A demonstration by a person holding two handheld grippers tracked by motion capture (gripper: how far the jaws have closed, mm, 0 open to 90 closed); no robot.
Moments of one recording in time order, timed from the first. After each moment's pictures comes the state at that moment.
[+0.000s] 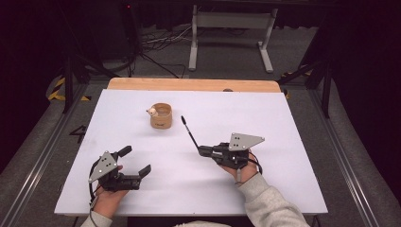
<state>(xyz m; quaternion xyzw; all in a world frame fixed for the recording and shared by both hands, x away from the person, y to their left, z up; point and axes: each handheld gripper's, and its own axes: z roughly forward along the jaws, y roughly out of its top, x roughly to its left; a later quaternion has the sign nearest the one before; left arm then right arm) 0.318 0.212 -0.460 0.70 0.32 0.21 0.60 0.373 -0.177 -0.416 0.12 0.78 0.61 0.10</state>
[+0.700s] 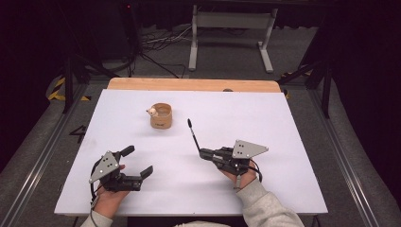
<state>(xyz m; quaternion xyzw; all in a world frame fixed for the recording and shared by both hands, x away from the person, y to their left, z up) 0.317 0.208 -0.455 0.71 0.30 0.20 0.61 0.360 -0.180 -0.430 0.12 0.75 0.64 0.12</state>
